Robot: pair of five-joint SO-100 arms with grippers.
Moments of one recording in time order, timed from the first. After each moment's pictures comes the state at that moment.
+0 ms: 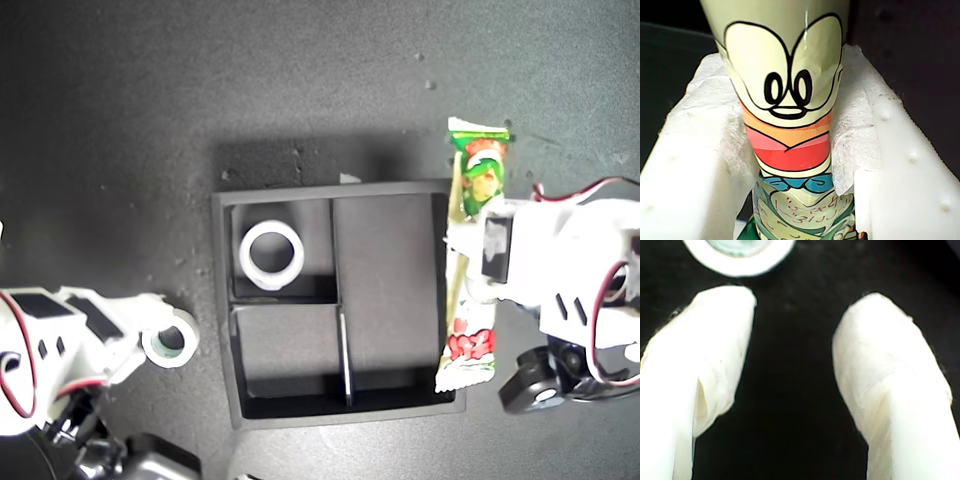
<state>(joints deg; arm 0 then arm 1) 24.8 112.6 105.6 72.9 -82.1 -1.1 55.3 29.8 92.6 5.6</state>
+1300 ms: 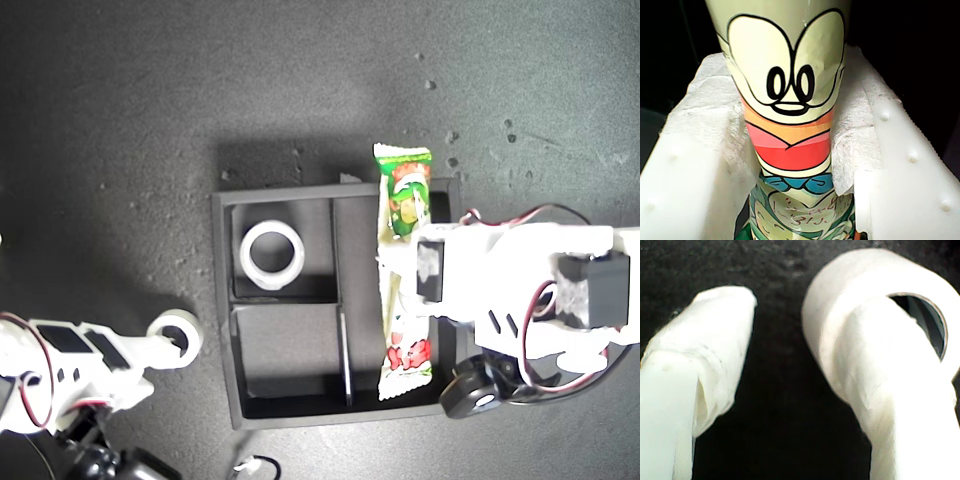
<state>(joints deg) 31.8 108.4 125.9 43.6 -87.1 -3.6 46.9 32.6 76.1 5.6</state>
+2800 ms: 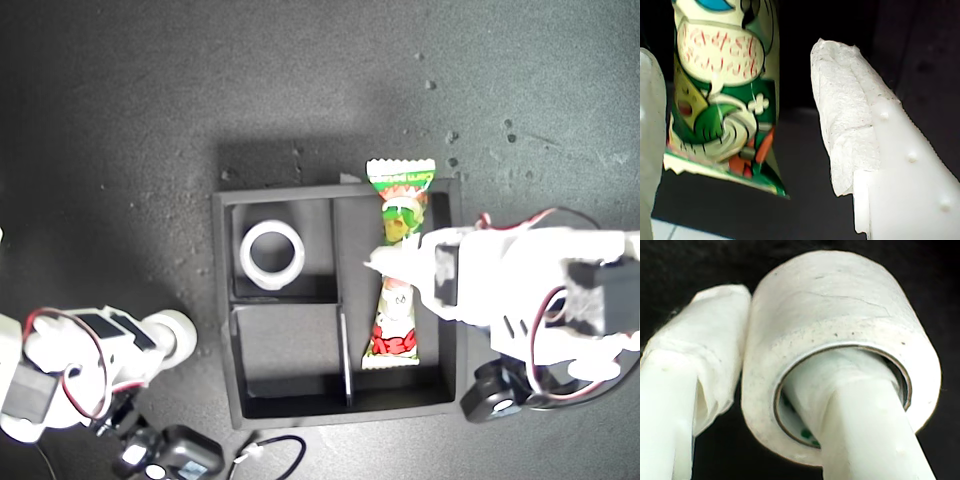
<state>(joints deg) 26.3 103.7 115.1 54.8 -83.5 -1.8 45.9 18.4 95.4 5.6</state>
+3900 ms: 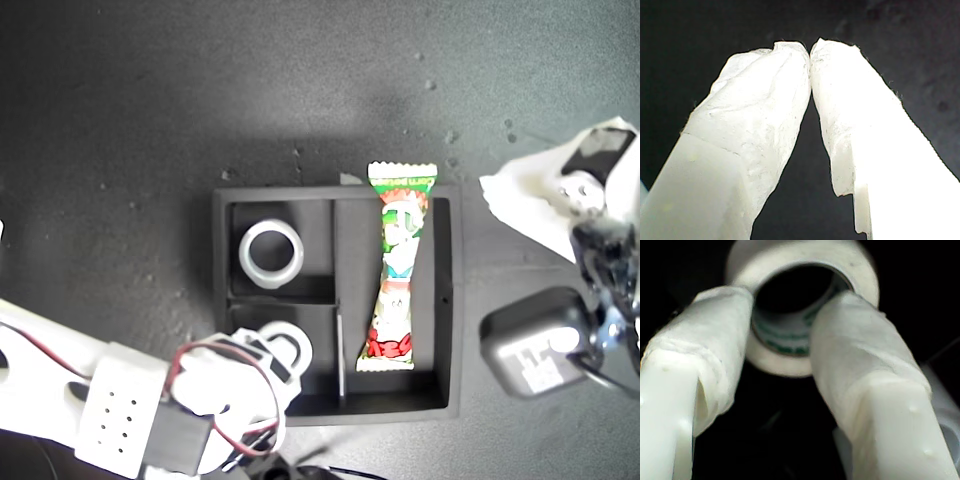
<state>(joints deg) 20.7 59.6 53.9 78.0 -69.6 3.4 60.2 12.2 102.9 55.8</state>
